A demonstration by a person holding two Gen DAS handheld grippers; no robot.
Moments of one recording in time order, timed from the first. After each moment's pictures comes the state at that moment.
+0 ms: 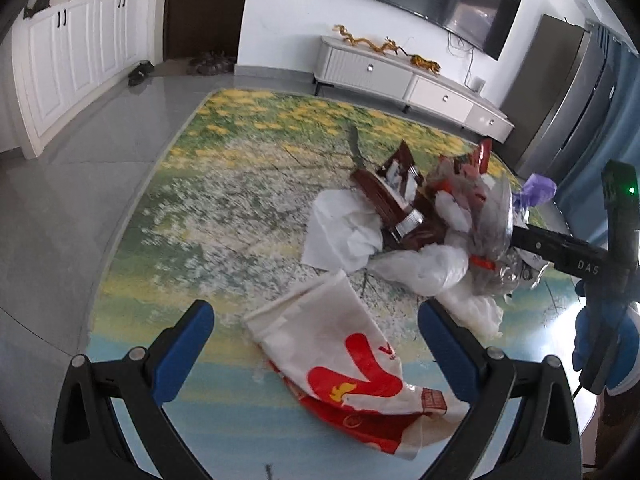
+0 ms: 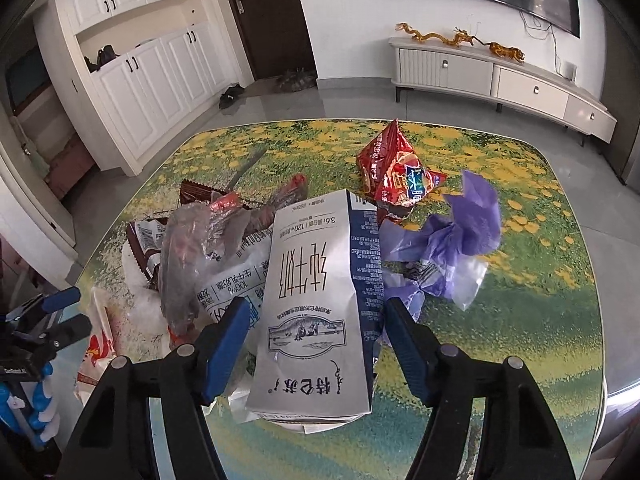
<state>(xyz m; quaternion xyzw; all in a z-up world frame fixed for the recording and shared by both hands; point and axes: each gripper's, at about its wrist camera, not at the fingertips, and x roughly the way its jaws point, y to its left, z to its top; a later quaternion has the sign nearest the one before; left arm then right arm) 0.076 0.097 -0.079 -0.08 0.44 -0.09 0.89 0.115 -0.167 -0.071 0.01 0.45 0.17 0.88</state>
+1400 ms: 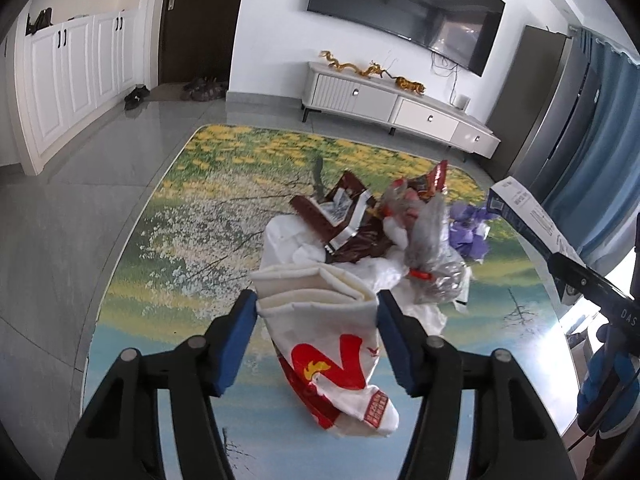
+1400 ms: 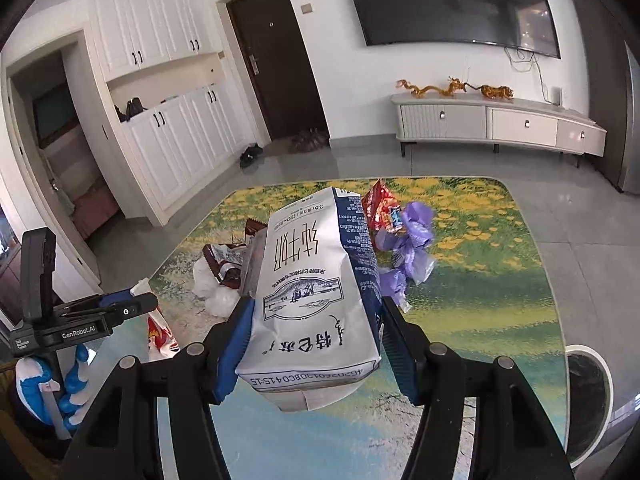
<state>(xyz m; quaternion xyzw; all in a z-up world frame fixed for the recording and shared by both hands) 0.035 0.070 -0.033 -0.07 0.39 -0.10 0.91 0.011 -0.204 -0.011 0.06 0.34 0.19 0.92</state>
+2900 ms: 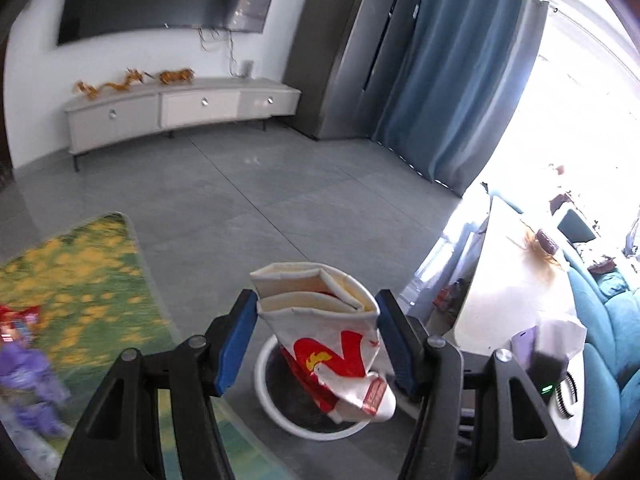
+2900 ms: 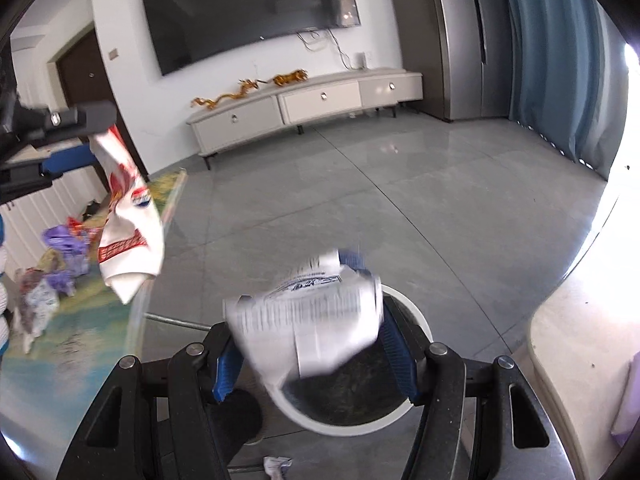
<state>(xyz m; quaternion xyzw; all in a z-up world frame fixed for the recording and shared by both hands) 0.102 -0.395 0.013 0.02 0.37 -0.42 0.83 -0.071 -0.508 -0.079 0.13 0.36 -0.11 0.92</state>
